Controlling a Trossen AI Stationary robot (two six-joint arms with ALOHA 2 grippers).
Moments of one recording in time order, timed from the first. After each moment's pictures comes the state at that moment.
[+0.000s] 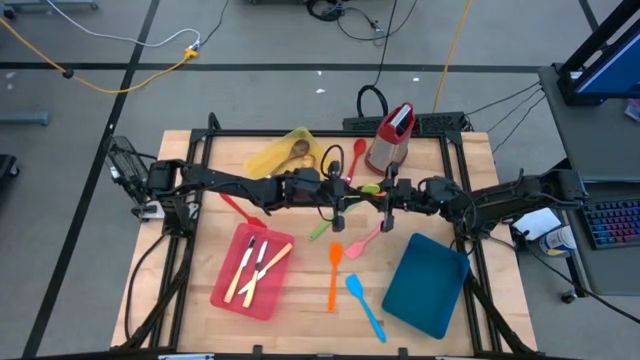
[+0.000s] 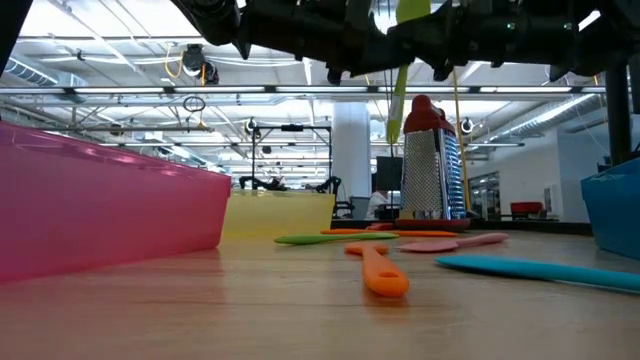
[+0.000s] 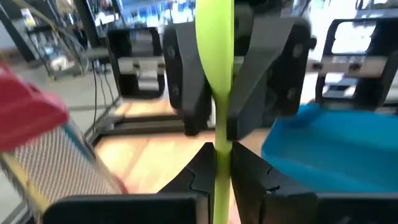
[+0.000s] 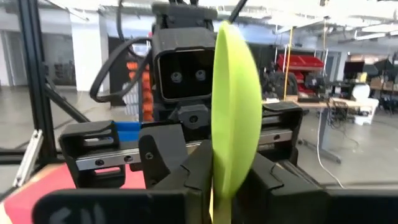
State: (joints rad) left arm 0.06 1.82 1.20 0.46 -0.02 0.13; right arm -0.04 1.16 0.39 0.94 0.06 -0.05
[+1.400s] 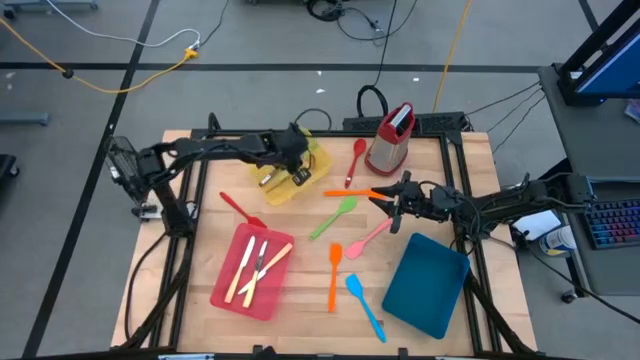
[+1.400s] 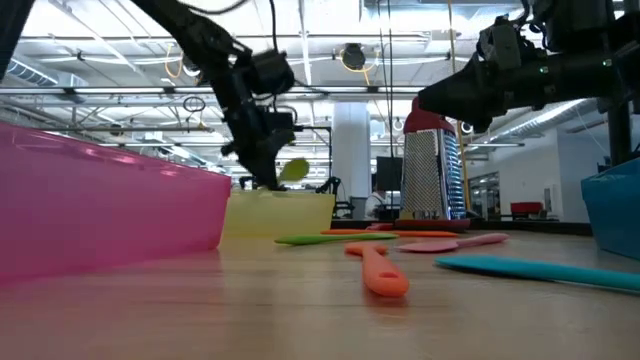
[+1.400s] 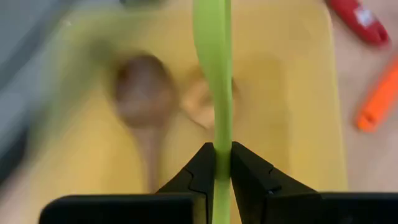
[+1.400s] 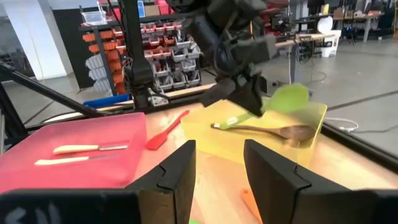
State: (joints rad) left arm 0.47 1.75 1.18 -0.44 -0.14 -0.11; right arm -0.04 1.05 0.18 0.85 0.23 0.15
